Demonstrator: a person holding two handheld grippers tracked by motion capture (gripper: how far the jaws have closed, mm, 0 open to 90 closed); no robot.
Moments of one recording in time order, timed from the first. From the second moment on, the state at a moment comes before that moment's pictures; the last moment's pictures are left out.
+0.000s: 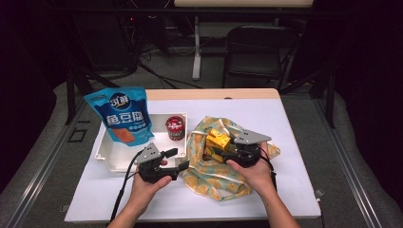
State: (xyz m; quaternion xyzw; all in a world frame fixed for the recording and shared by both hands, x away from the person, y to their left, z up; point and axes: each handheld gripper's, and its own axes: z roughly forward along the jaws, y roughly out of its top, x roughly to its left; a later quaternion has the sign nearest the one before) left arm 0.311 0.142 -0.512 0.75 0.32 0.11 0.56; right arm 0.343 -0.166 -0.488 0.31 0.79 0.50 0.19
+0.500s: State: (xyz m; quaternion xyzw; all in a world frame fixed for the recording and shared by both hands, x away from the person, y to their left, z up) left arm 0.305 0.123 -0.505 0.76 0.31 0.13 0.56; right arm 0.338 -0.153 -0.466 0.34 0.77 0.51 0.20
